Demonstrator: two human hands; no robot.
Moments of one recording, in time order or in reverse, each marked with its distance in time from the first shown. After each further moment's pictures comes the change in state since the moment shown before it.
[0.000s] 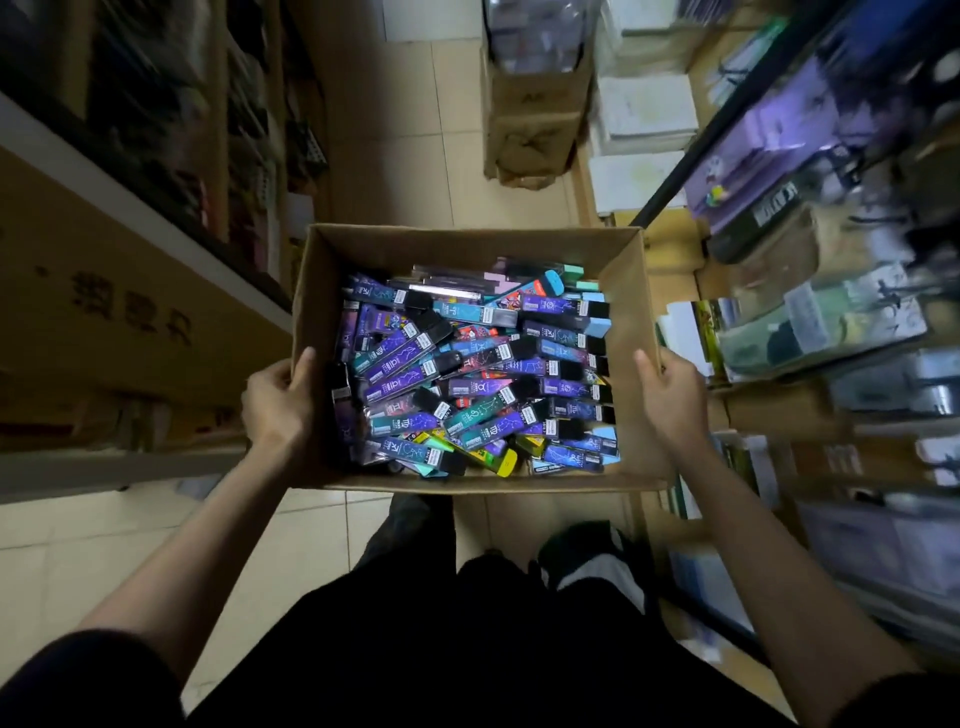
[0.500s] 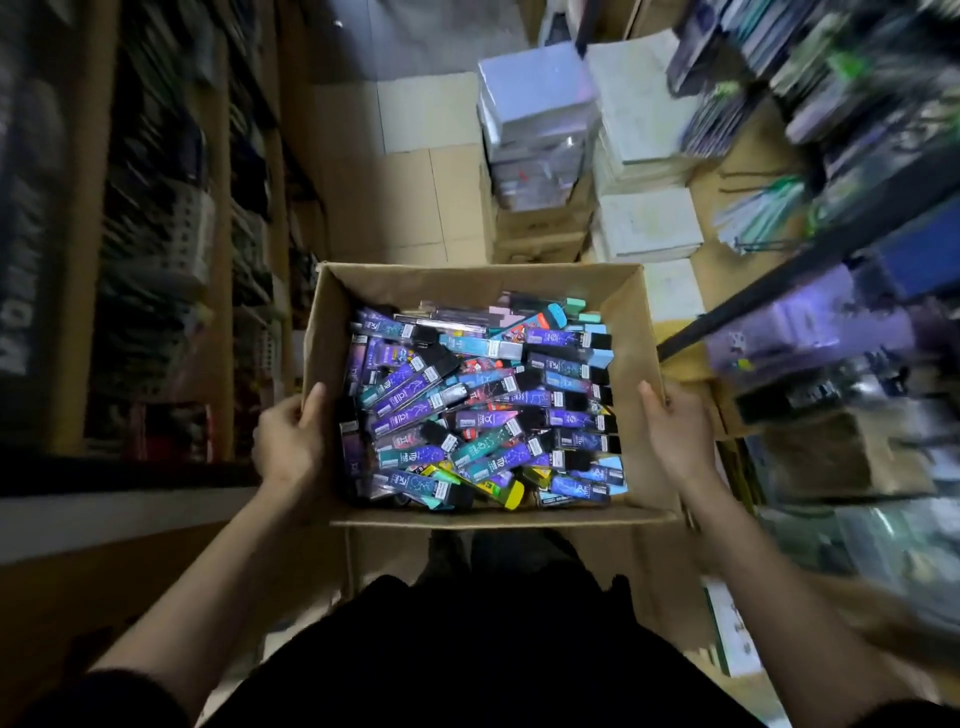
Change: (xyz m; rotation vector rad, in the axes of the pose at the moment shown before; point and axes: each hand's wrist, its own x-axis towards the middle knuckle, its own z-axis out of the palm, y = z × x) left_hand 0.225 0.184 0.027 -0.018 -0.020 0.067; right_hand 0.241 -0.138 0.025 -0.001 0.029 0.014
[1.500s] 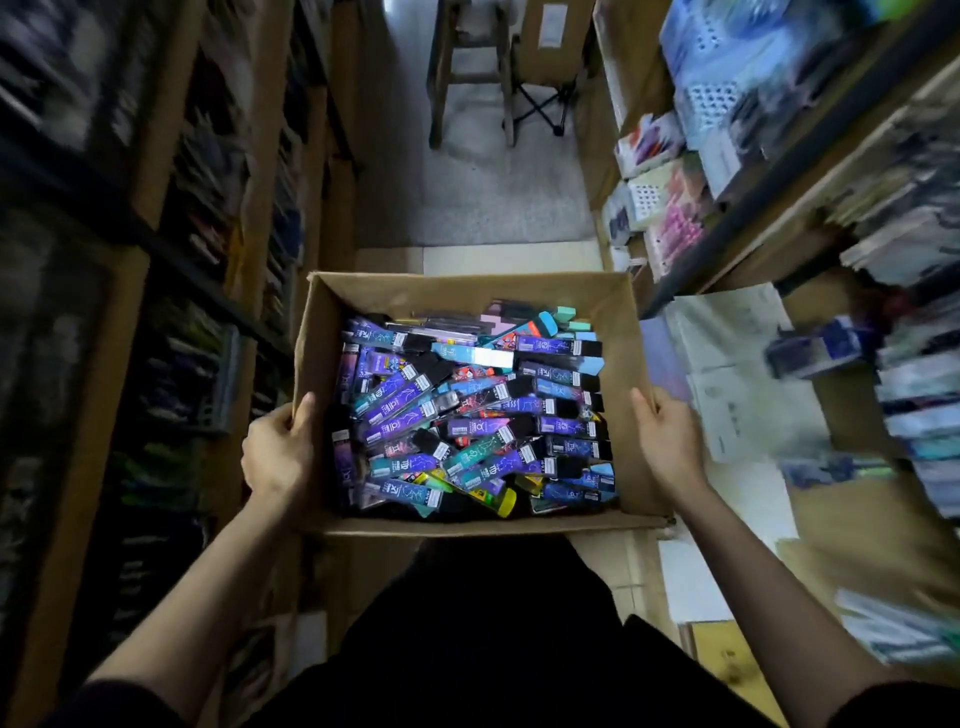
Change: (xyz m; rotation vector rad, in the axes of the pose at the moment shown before) left_hand 0.574 0.341 0.048 0.052 0.173 -0.094; right_hand 0.585 -0.385 0.121 0.020 -0.069 -0.068
